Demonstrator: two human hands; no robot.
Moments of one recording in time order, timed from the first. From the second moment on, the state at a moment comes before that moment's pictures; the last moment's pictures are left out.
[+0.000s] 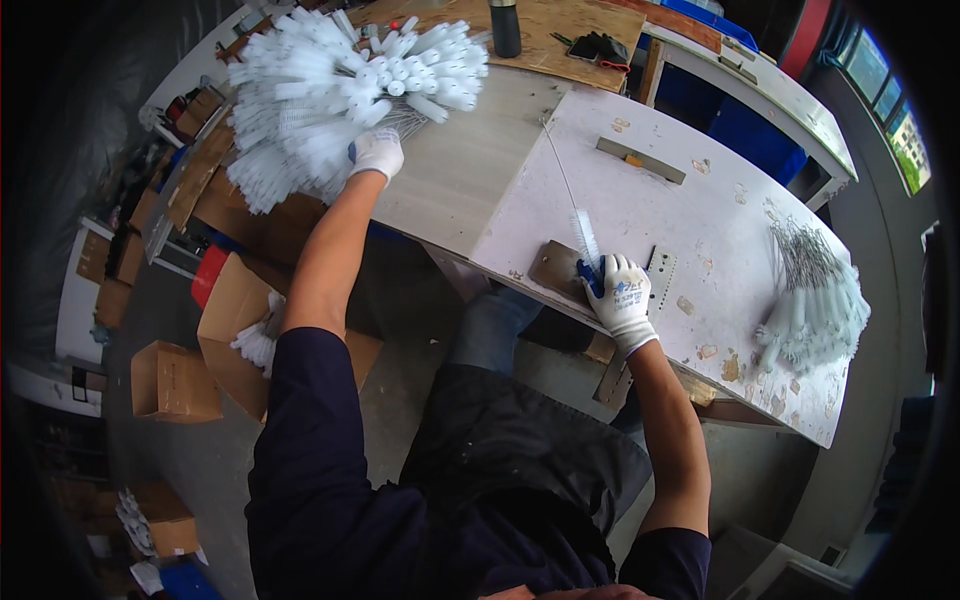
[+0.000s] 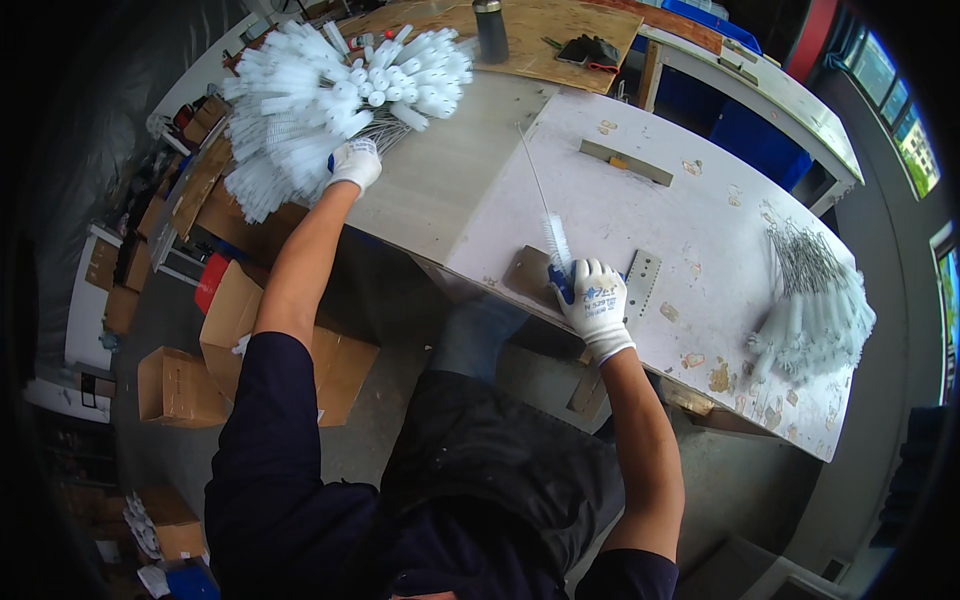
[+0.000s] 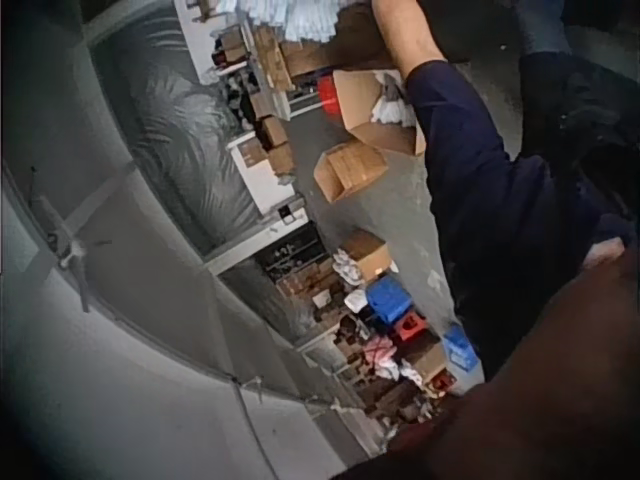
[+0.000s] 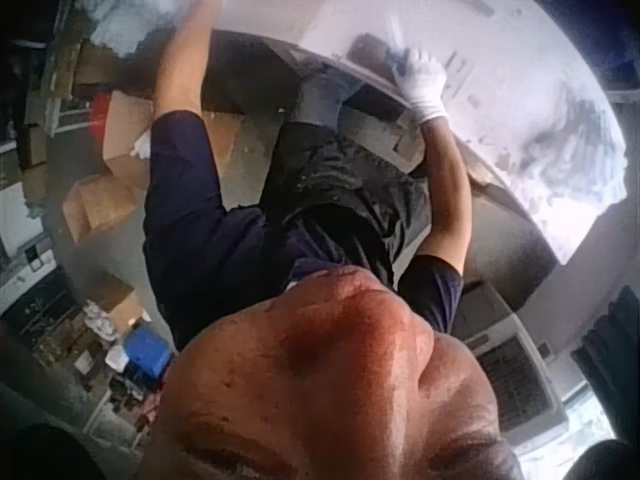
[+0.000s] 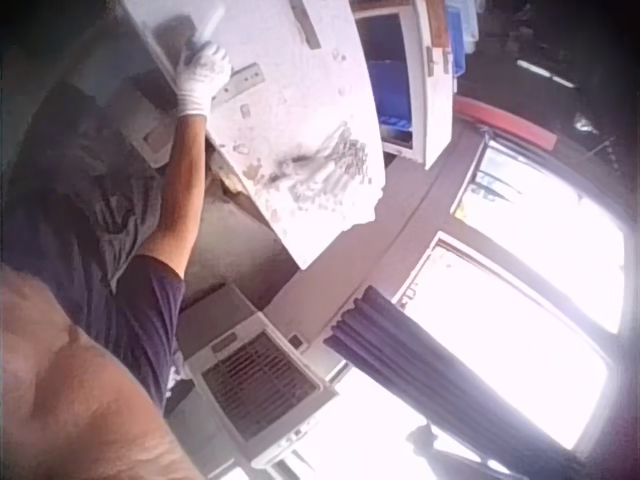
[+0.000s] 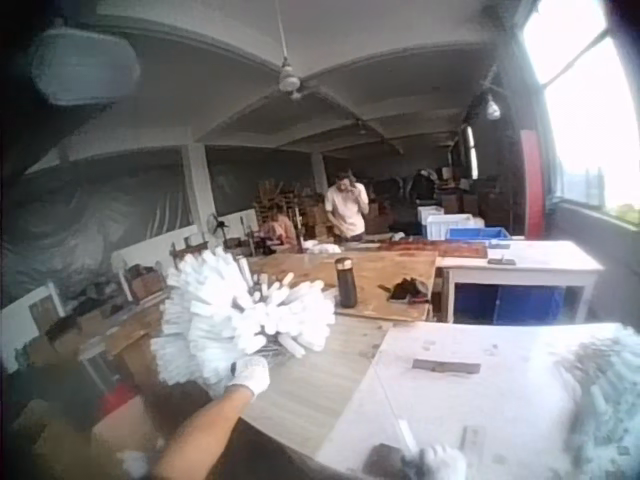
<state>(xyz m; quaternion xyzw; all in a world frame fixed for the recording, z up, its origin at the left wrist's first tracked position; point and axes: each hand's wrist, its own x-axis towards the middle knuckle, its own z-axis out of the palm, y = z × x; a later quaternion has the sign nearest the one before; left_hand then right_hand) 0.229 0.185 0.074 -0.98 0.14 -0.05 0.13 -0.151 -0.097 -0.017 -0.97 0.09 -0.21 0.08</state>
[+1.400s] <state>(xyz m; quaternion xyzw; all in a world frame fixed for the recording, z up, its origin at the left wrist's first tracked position) 0.039 0.031 -0.071 -0.68 0.15 0.08 -0.71 -0.408 -0.394 0.085 -0.85 0.45 -0.12 -0.24</state>
